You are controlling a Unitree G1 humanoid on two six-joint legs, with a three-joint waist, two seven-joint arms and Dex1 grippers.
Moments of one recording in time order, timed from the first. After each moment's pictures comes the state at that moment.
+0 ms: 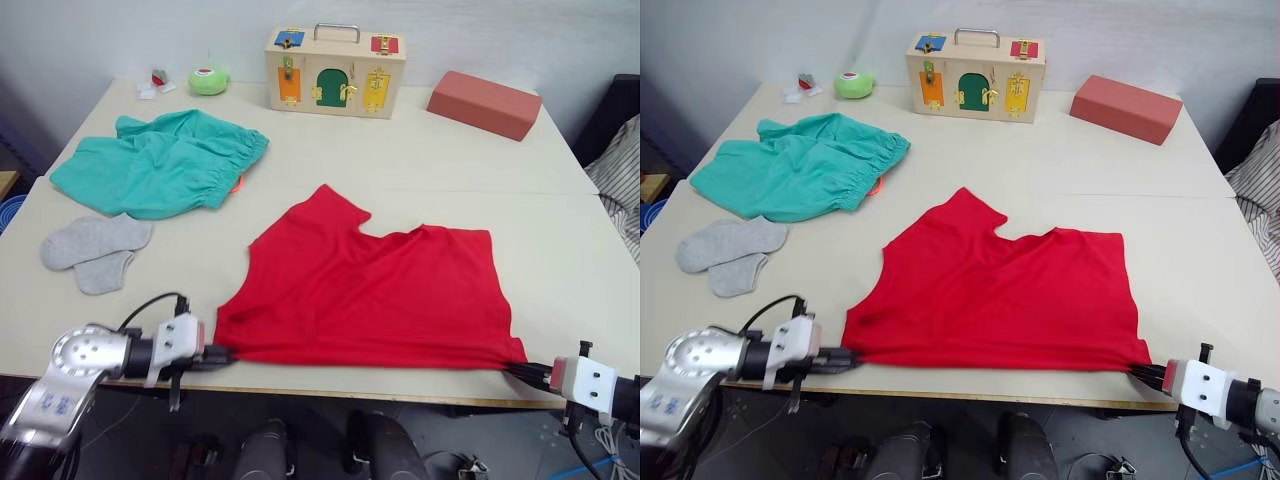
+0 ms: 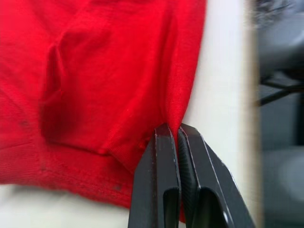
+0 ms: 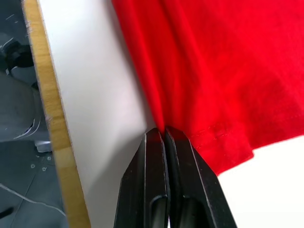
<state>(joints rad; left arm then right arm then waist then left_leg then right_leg) 0.17 0.88 0.09 -0.22 -0.32 0.06 -1.17 0.39 -0.91 -0.35 0.10 0.20 -0.49 1.13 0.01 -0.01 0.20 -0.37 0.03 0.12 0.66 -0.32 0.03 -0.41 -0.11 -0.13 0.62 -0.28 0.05</state>
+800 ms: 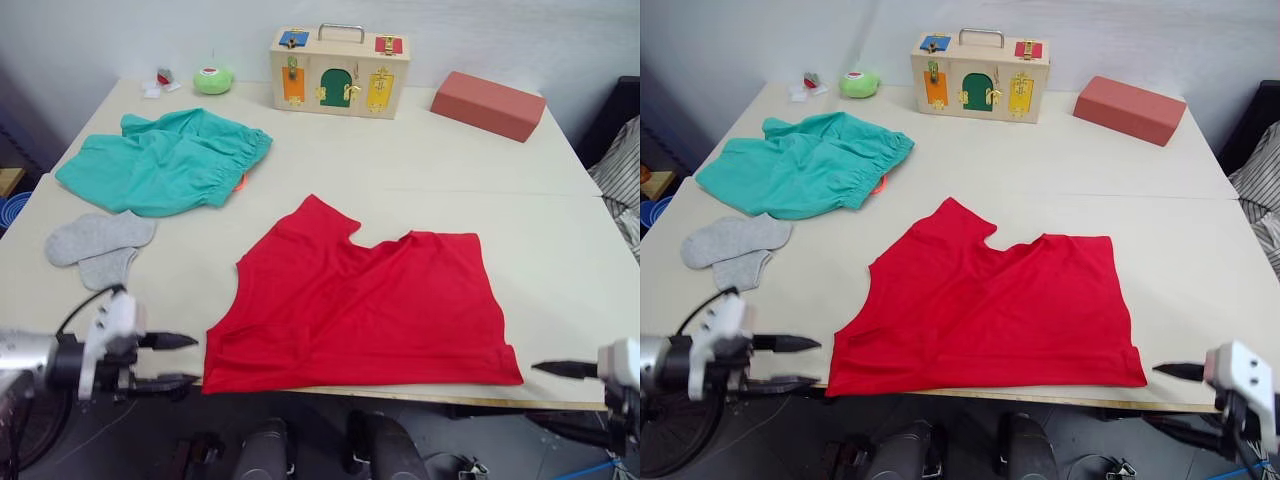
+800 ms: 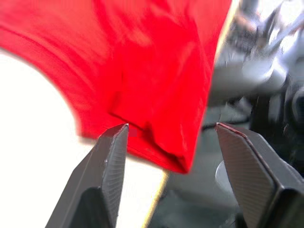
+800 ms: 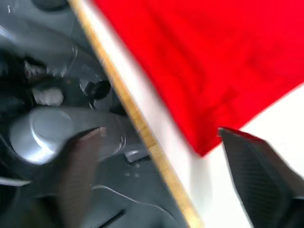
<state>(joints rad) 0.14 1.09 0.40 -0.29 -0.70 0.63 -1.20 0.52 -1.07 -0.61 -0.22 0.62 0.25 1.27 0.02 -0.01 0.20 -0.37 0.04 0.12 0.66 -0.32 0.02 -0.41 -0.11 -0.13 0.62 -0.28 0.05</state>
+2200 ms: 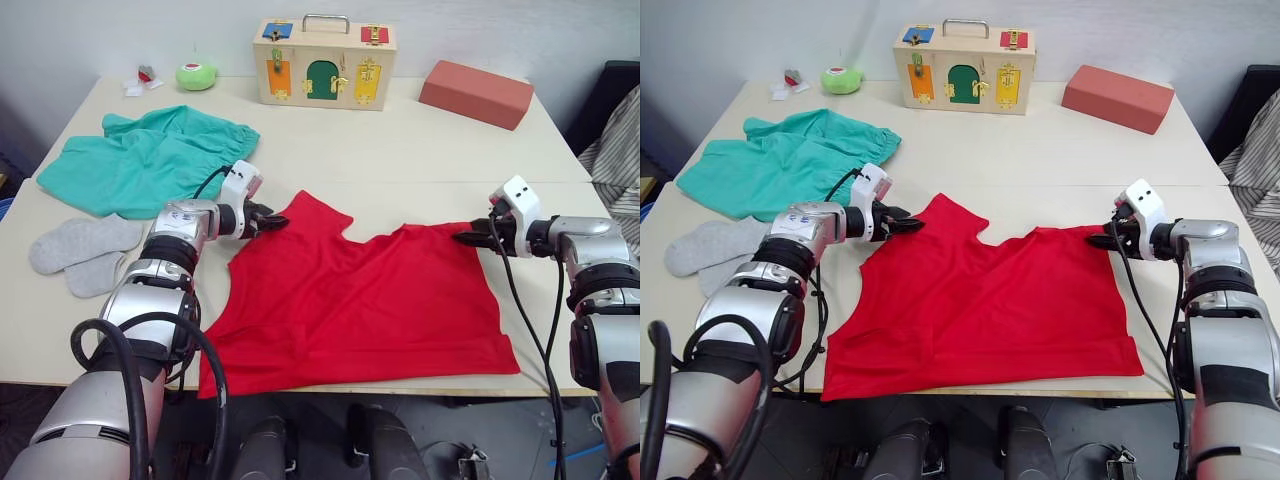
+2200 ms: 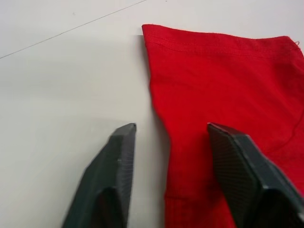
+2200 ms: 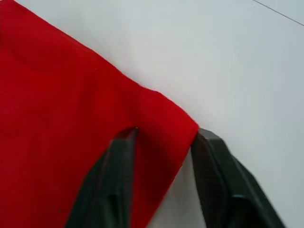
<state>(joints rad) -1.20 0.40 -0.04 1.24 -0.07 0.29 -0.80 -1.05 -0.73 0.02 1.22 0.01 0.07 1.10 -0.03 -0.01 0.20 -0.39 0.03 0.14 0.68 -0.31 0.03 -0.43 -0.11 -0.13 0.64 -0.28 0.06</state>
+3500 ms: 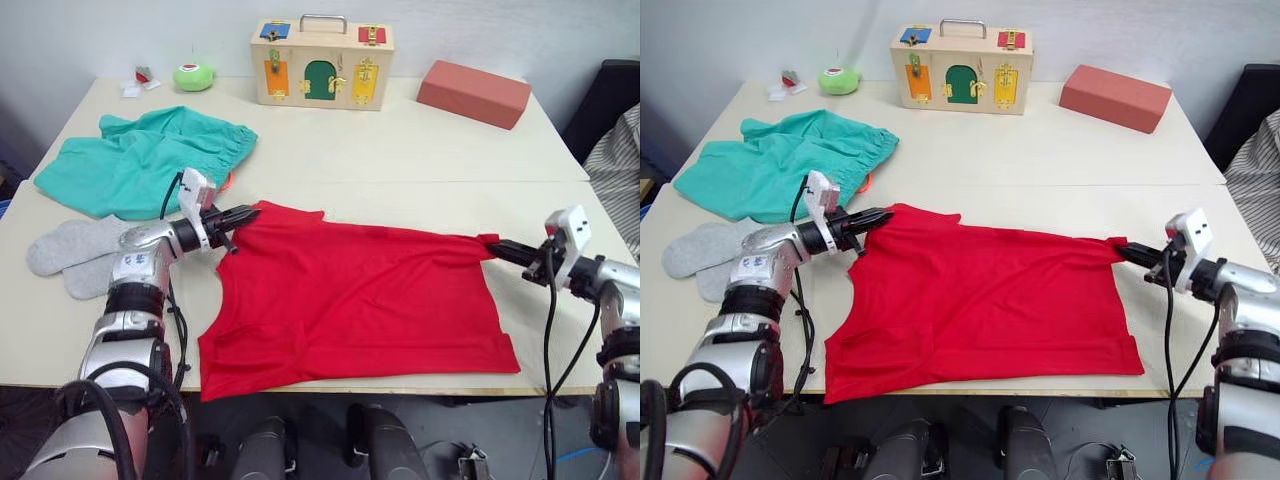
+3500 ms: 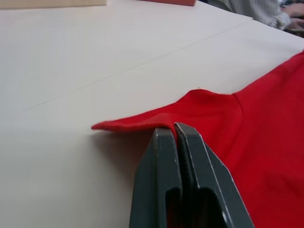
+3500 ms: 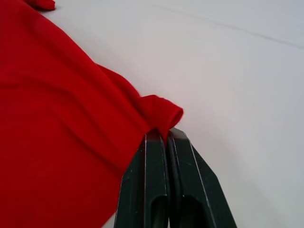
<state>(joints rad) -0.81 0.49 0.18 0.79 -0.23 0.12 -1.05 -0.59 -0.78 -0.25 0.86 0.27 0.02 1.24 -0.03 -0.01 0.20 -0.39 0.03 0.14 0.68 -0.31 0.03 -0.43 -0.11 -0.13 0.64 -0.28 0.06</state>
